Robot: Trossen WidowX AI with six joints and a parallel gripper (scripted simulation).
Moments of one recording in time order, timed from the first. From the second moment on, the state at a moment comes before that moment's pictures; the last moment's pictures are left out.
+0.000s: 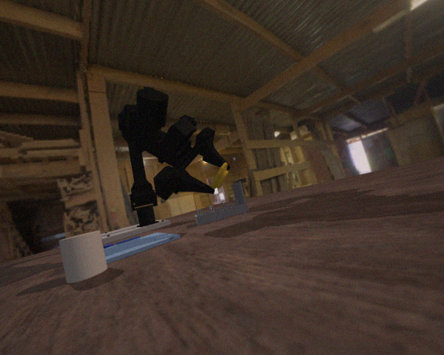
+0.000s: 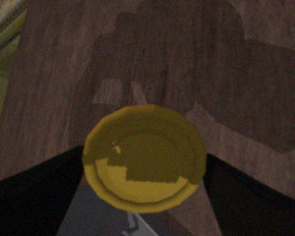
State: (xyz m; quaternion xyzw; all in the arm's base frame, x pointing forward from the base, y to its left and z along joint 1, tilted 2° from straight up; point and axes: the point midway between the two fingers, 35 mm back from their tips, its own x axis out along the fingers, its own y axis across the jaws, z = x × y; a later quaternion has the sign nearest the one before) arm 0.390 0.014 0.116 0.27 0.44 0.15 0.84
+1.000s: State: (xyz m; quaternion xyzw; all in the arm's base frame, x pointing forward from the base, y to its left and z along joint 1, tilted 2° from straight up) arm 0.370 0.003 0.095 0.17 0.20 0.36 0.90
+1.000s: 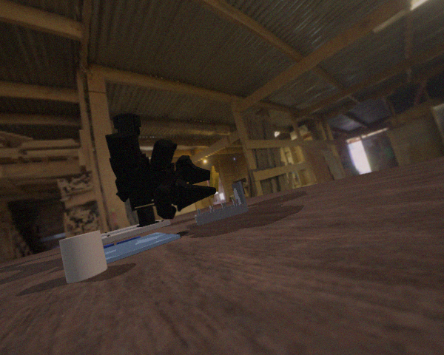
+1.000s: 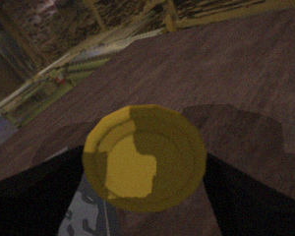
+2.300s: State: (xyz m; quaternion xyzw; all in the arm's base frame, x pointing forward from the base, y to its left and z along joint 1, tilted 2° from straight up) arm 0.271 0.017 0.093 -0.02 -0.01 0.50 0.87
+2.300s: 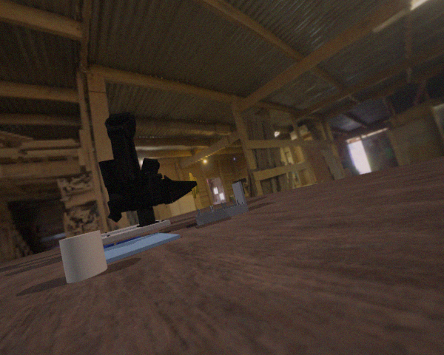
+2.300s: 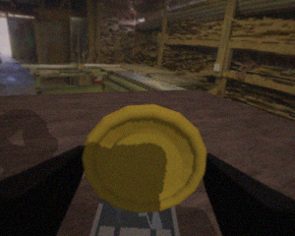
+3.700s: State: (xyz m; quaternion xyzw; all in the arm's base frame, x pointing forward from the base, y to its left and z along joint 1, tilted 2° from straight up) arm 0.280 0.034 0.048 0.01 0.02 0.50 0.87
